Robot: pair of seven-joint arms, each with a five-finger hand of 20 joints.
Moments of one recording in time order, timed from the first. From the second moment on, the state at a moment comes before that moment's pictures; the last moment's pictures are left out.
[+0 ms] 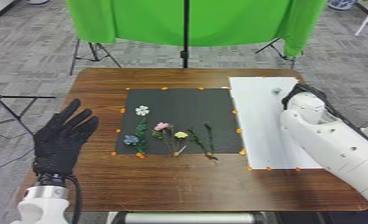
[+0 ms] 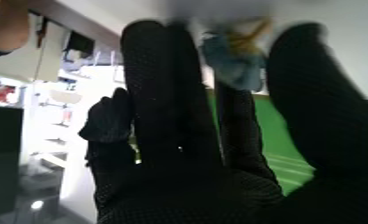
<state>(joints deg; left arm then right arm) 130.4 -59.5 -94.1 -128.1 29.1 14.2 20.3 -55.2 -48.2 44.9 -78.0 -117.0 -12.6 56.1</state>
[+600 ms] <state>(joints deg) 131.2 -59.8 -95.1 -128.3 29.4 13.9 19.9 -59.2 -42.5 36.9 -88.2 -124.2 11.6 48.9</state>
